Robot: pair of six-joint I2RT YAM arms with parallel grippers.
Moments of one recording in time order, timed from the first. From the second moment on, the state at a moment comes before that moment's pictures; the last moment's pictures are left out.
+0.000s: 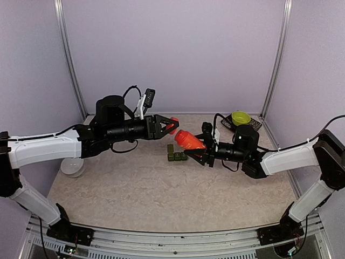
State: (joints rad) left arm -0.85 1.45 1.07 0.24 0.33 -0.56; right arm 0.73 1.54 0.68 0.83 -0.55 -0.16
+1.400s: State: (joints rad) left arm -0.55 1.91 1.01 0.05 -0.19 -0.38; right arm 0.73 1.22 0.54 0.81 -0.52 -0.04
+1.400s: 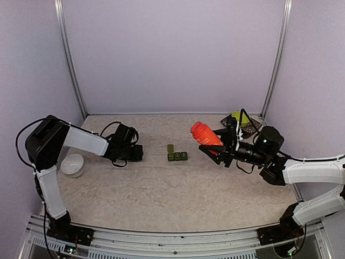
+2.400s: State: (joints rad) left arm -0.63 2.11 1.37 -0.02 -0.17 -0.31; right arm 0.73 1.19 0.54 0.77 -0.54 0.00
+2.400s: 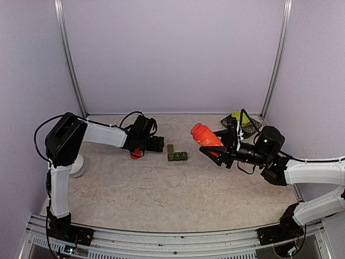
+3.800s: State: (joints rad) left arm -0.74 2.07 1.17 0.18 0.06 -0.29; right arm 0.73 1.20 0.55 0.73 -0.56 -0.01
